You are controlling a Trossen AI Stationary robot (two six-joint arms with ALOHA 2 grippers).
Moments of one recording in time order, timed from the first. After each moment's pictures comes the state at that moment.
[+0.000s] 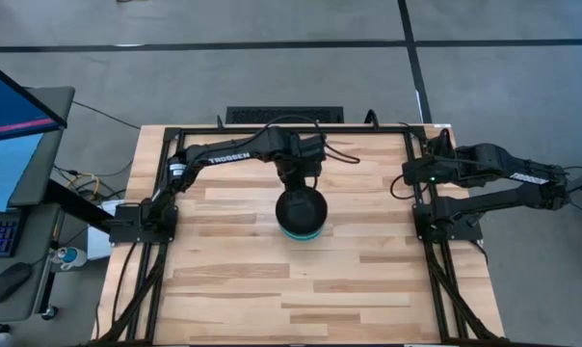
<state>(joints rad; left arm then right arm) 0.18 2.16 2.22 -1.35 0.10 0.03 -0.07 0.78 1.05 -1.57 0.63 1.06</state>
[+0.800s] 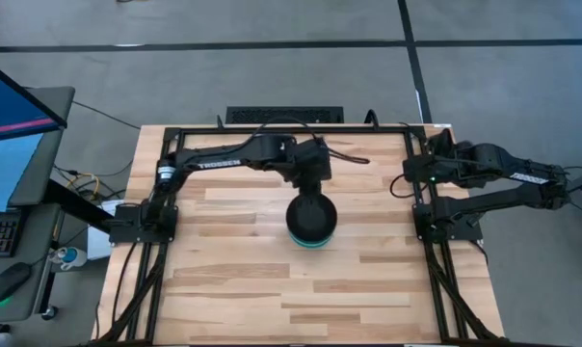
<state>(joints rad) 0.12 2.08 2.13 -1.03 0.09 0.05 -0.07 0.78 1.05 -1.56 0.74 1.01</state>
